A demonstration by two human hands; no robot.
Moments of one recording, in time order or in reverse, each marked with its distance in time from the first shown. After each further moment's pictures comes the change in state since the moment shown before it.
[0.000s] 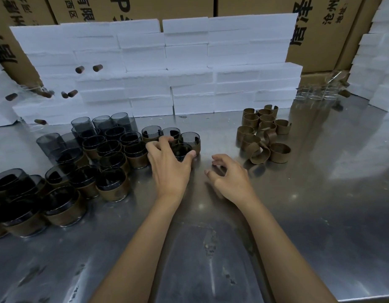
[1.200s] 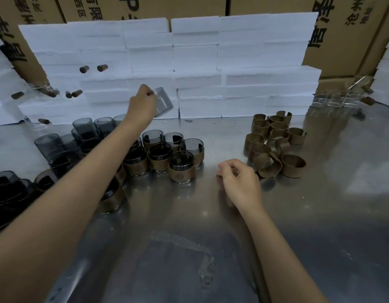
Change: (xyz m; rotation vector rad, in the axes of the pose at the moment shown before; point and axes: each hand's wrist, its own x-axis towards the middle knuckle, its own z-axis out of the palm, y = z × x) left_hand 0.175 0.017 -0.029 -0.106 -0.210 -0.083; right_hand 0.026 0.002 0.000 0.220 0.127 0.080
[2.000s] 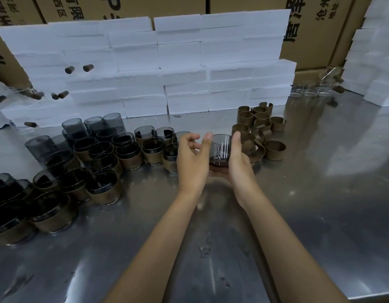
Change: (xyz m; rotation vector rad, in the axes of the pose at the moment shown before) left_hand -0.181 0.014 0.095 -0.515 0.014 -0.047; right_hand -0.027 -0.032 -0.019 0.560 -0.110 0.156
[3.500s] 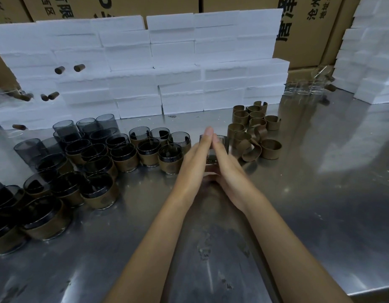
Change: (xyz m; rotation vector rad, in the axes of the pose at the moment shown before) left_hand -0.006 0.007 -0.013 -0.112 -0.425 -0.230; right_hand 0.005 0.013 -0.001 -0.089 -0.186 0.022
